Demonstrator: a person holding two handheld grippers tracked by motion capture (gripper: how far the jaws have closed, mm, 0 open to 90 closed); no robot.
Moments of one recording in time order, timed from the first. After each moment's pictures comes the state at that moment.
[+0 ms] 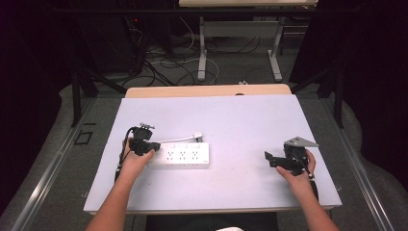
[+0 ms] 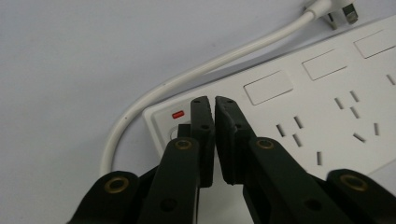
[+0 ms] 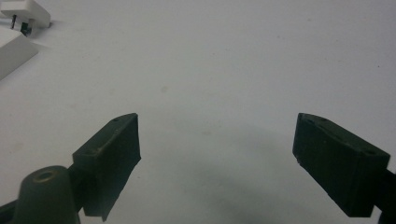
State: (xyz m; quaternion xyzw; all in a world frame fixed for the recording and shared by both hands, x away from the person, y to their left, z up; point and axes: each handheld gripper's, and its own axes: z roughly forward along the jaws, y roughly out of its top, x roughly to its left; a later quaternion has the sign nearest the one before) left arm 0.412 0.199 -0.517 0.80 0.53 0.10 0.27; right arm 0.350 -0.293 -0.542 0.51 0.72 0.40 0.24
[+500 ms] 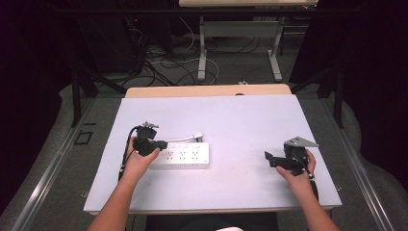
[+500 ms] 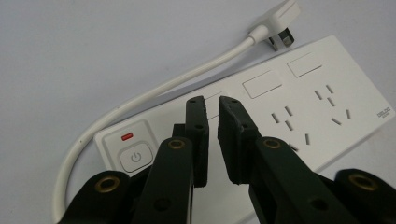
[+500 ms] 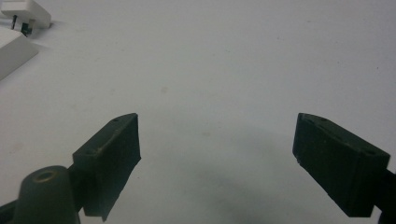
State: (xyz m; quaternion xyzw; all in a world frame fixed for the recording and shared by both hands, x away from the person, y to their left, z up) left arm 0.404 0.183 -0.504 0.80 0.50 0.09 0.32; right arm 0.350 -0.293 -0.542 0.51 0.72 0.40 0.25
